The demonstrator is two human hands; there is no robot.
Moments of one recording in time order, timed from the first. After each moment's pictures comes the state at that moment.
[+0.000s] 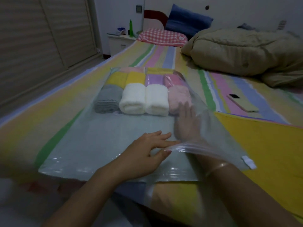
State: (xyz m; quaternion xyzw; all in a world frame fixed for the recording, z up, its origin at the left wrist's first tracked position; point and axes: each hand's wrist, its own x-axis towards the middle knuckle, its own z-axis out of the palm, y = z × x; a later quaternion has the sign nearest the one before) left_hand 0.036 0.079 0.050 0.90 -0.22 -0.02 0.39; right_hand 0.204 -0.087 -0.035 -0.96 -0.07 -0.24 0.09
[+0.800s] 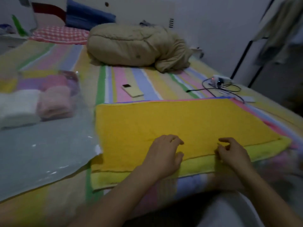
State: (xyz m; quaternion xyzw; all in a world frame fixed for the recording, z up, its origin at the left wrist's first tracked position) left_hand 0.013 -0.315 0.021 0.87 -0.42 0.06 0.25; right_hand -0.051 -0.550 0.009 -0.86 0.38 -0.14 0.31
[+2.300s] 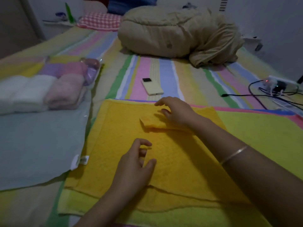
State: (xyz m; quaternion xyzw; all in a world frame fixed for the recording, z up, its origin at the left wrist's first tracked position) left_hand 0.052 -0.304 0.006 0.87 0.00 -0.01 0.49; right_hand 0.207 -0.475 0.040 -0.96 -0.20 -0.02 0.17
